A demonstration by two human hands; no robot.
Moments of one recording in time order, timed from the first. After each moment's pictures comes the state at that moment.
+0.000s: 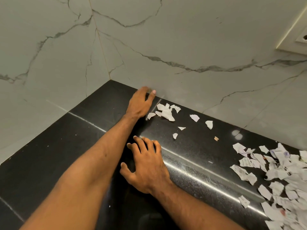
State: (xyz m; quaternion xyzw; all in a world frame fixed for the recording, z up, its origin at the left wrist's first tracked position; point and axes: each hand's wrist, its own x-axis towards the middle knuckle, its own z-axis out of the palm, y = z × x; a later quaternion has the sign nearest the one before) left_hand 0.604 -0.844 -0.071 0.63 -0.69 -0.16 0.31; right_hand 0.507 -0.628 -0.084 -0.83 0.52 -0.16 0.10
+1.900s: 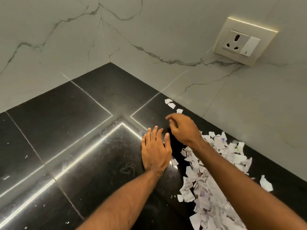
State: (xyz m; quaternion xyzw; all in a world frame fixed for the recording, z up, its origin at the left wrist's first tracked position) left_hand 0.336 -0.559 -0.090 0.80 -0.55 -0.09 0.24; right_hand 0.230 -0.664 -0.030 -0.82 0.50 -0.19 0.19
